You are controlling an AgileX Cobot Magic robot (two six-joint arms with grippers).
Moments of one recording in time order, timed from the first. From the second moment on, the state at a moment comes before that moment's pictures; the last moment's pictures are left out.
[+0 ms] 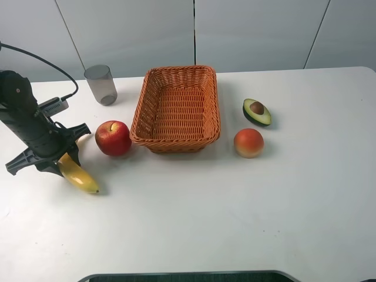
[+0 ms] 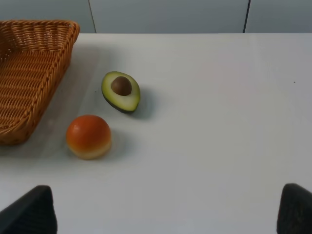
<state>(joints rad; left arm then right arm) -0.13 1.92 -0.83 0.00 0.48 -0.82 -0.07 0.00 -0.51 0.17 1.11 -0.12</state>
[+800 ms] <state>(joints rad) -0.13 1.92 -0.83 0.00 0.48 -0.83 -0.07 0.00 -0.51 0.17 1.11 -0.12</state>
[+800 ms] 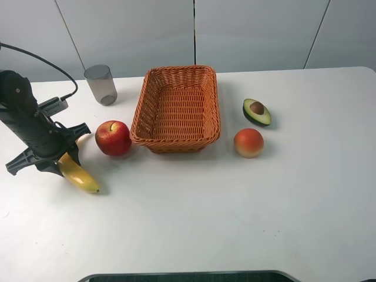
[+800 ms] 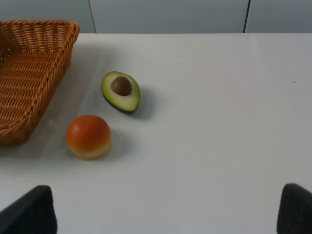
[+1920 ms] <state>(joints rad) -0.13 1.53 -0.81 -0.04 0.66 -0.61 -0.07 0.00 -0.51 0.17 1.11 -0.12</state>
